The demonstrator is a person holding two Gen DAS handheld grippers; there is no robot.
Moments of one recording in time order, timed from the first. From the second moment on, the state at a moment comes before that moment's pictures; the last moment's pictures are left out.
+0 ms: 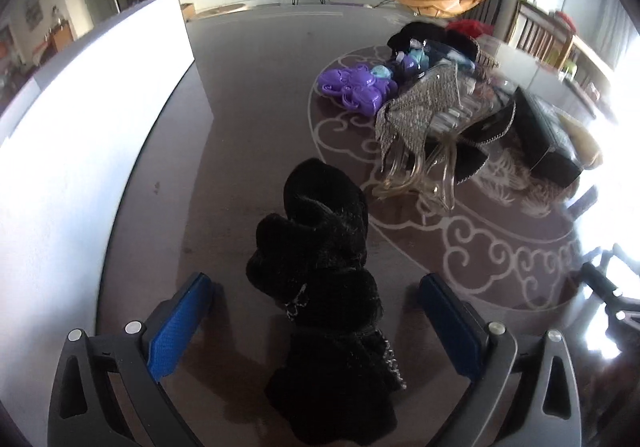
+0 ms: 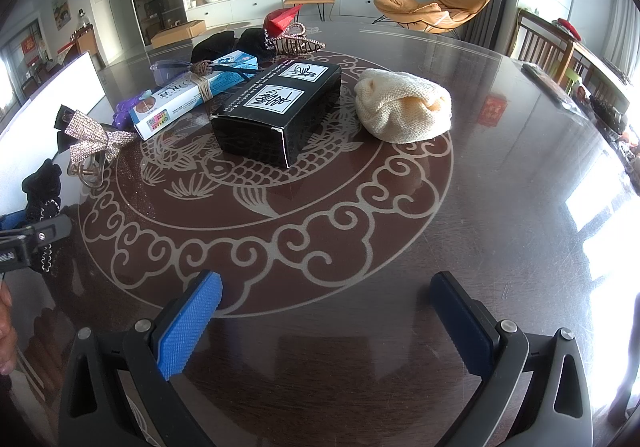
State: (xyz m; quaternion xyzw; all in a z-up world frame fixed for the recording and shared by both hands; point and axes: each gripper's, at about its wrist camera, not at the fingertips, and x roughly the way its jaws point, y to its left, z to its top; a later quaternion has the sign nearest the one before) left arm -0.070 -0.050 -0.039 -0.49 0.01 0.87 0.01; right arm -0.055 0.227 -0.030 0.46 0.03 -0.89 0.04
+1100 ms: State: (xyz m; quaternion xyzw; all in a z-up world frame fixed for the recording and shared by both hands) left arm -0.052 -0.028 -0.035 -0.43 0.05 0.90 0.07; right arm -0.055 0.227 -0.030 0.46 0.03 -0.89 0.04
